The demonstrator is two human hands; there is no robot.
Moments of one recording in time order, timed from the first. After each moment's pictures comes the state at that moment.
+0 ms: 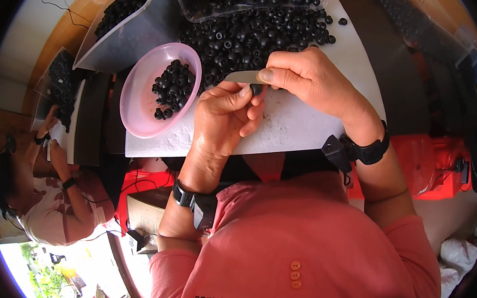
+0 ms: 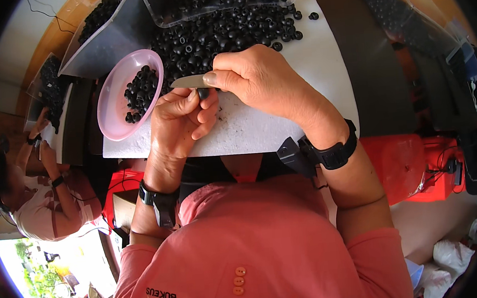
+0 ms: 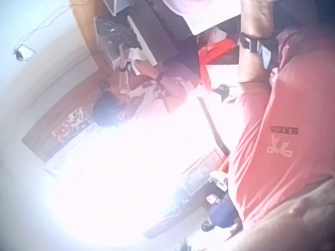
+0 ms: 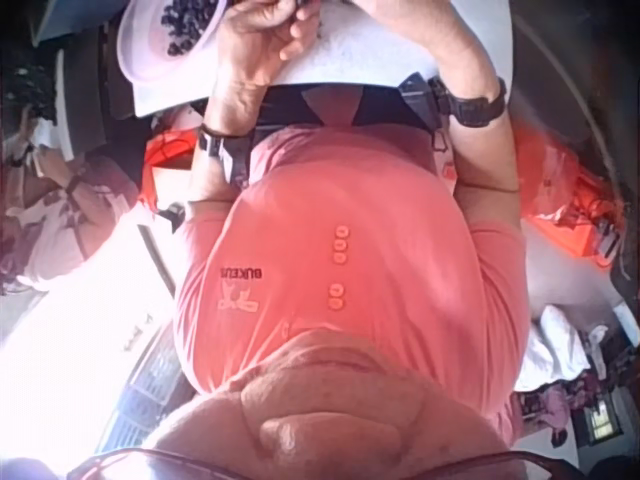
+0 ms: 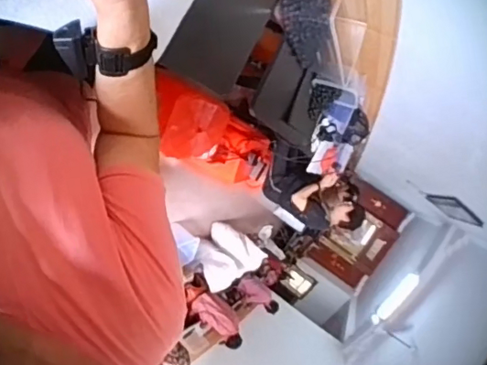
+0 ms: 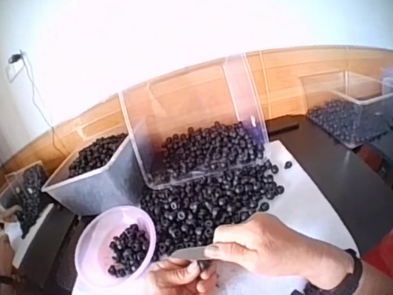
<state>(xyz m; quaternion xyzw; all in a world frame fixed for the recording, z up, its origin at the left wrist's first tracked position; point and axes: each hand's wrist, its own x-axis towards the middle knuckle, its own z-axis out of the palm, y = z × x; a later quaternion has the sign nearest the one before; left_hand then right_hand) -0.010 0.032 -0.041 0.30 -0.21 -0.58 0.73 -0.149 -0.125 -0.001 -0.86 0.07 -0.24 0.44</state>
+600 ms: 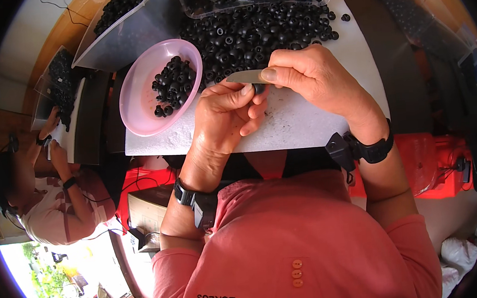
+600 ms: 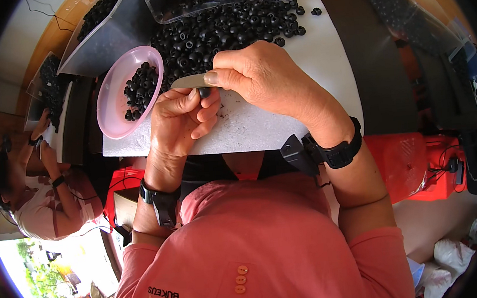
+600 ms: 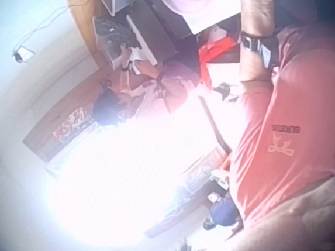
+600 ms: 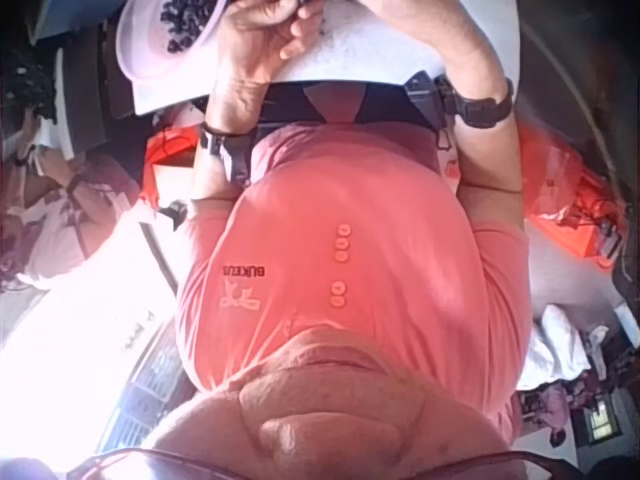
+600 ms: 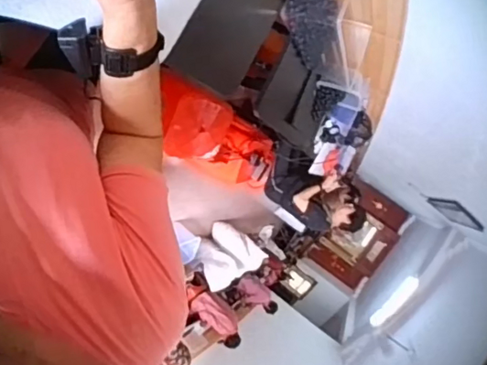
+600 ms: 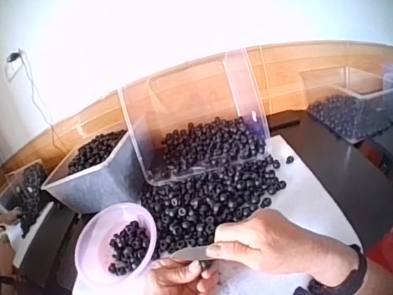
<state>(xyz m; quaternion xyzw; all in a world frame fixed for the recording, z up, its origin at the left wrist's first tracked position) -0.008 0.031 -0.043 0.27 -0.23 -0.60 0.72 -0.150 -0.126 -0.005 -0.87 0.04 -0.25 0.42</state>
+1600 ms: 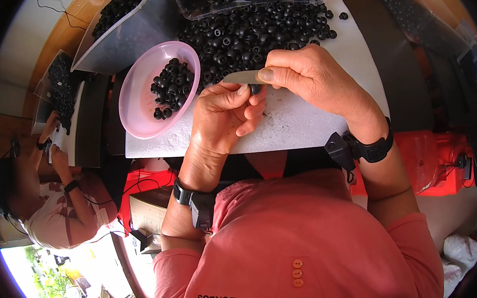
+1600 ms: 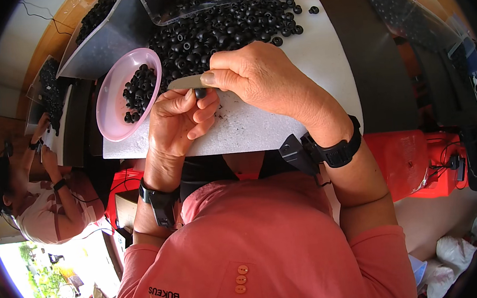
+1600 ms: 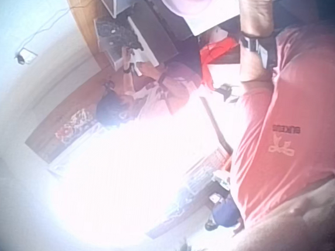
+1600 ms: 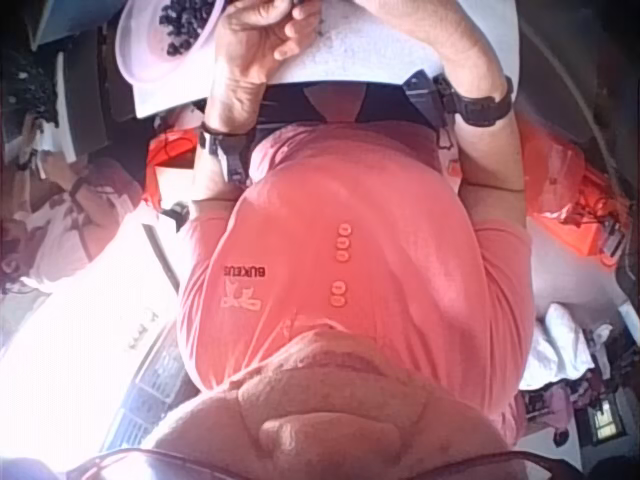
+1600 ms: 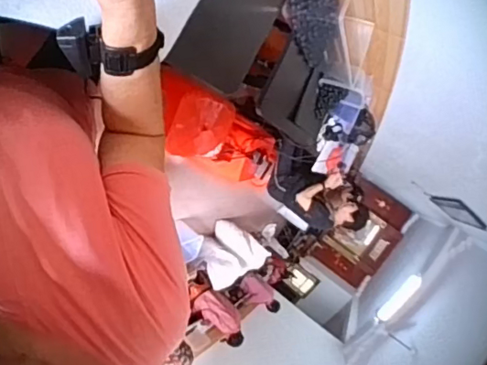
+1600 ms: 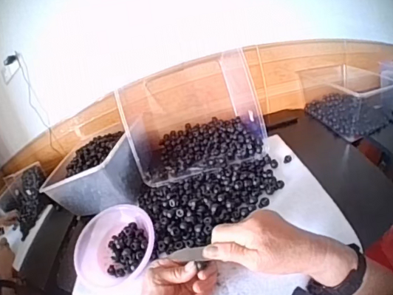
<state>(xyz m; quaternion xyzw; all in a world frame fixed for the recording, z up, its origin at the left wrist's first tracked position) -0.004 0.031 -0.044 0.26 -0.23 -0.61 0.71 -0.151 -0.124 0.001 -0.88 0.06 -0.22 0.42</state>
